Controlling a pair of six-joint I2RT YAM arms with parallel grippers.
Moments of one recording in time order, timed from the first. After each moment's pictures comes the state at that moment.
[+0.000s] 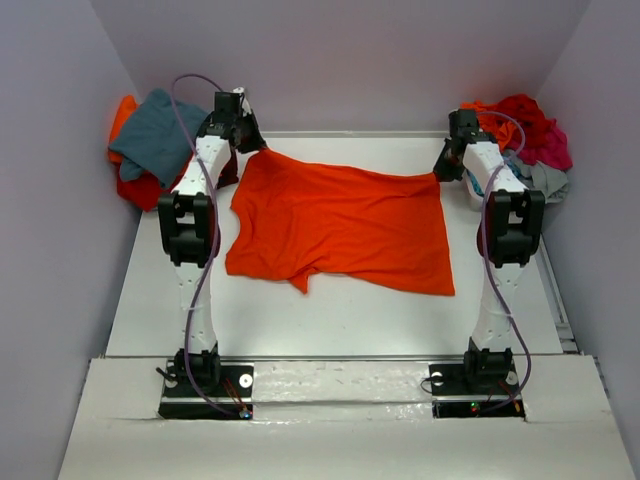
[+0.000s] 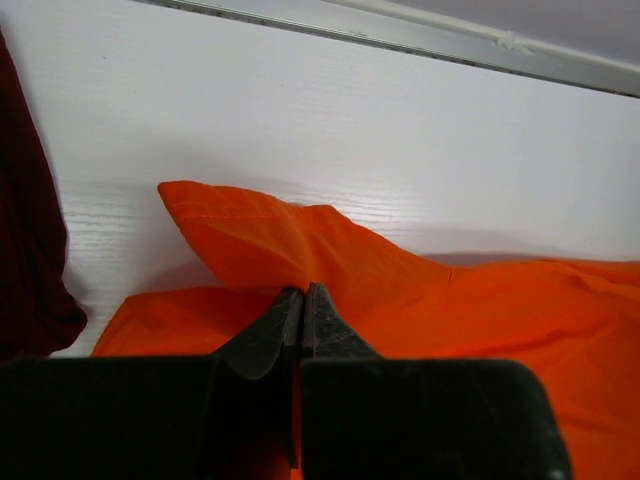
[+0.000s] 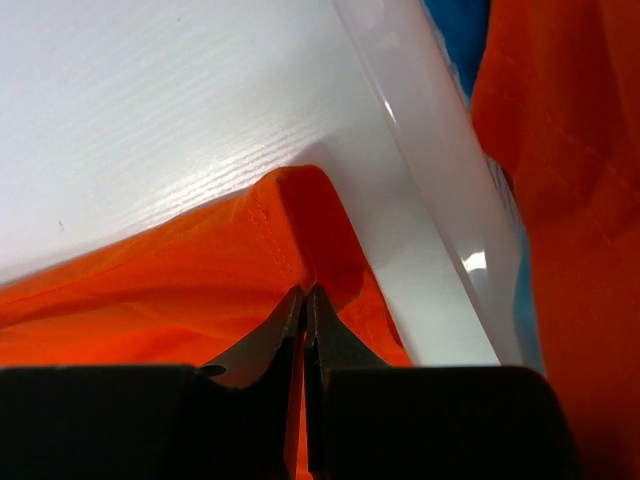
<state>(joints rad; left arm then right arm) -0.10 2.33 2.18 -0.52 0.22 -0.38 0.01 2.26 2.02 -0.75 0.14 0.48</state>
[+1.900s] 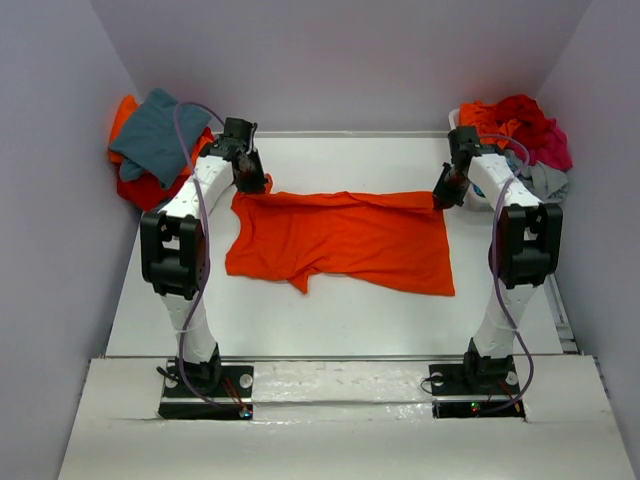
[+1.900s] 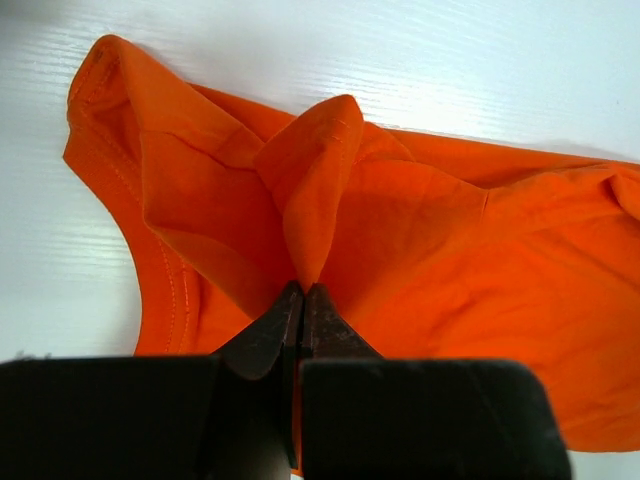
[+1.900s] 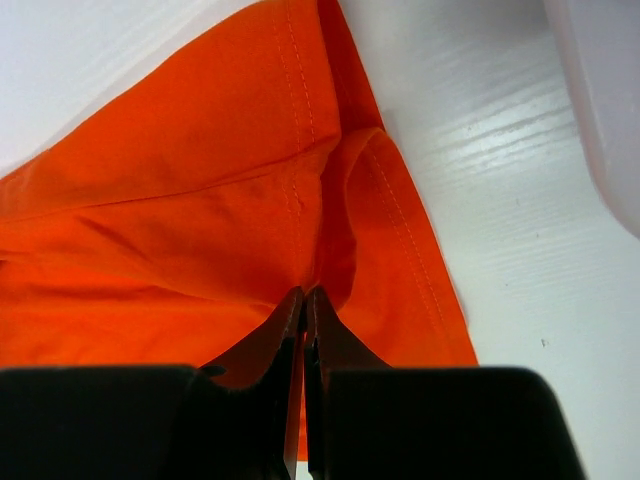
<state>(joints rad) -0.19 1.93 1.68 -0.71 0.05 -0.44 0.04 1.99 1.70 -0.90 0.04 0.53</state>
